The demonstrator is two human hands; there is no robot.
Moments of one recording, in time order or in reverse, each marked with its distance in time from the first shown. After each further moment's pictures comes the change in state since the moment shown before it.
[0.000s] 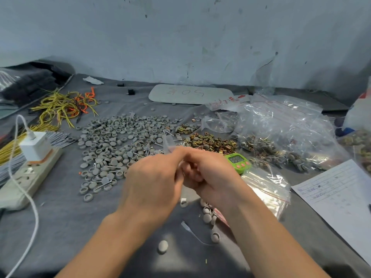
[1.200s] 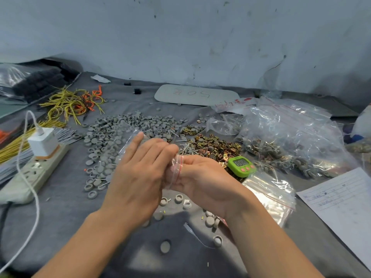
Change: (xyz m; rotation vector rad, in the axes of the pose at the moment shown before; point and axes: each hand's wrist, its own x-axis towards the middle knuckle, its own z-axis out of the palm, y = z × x) left_hand -0.007 -0.044 0.003 0.087 -0.036 0.204; right_hand -0.006 0.004 0.008 -0.081 -0.412 -0.005
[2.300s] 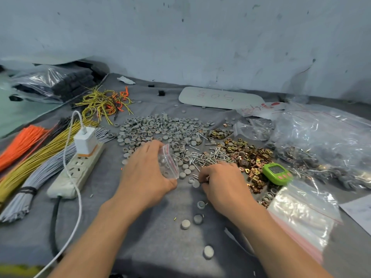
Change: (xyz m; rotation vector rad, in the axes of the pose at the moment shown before) left_hand -0.018 -0.070 -0.003 -0.215 -0.269 -0.620; right_hand 0.039 0.034 0.004 -1.655 0.475 0.025
